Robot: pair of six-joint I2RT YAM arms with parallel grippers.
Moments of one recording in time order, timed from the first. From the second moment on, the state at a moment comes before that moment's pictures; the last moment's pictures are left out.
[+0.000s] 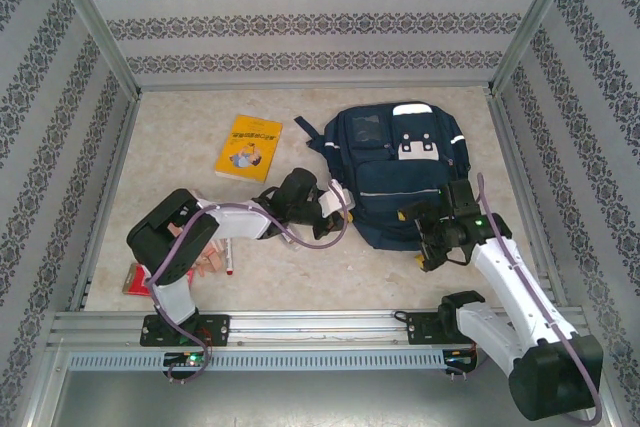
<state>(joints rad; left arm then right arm) -0.73 1.78 0.86 0.32 0.56 0.26 0.18 0.89 0.62 -0.87 -0.34 1.41</state>
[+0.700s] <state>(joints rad) -0.70 1.73 0.77 0.37 0.39 0.20 0.38 1.04 0.59 -0.65 -0.13 1.75</state>
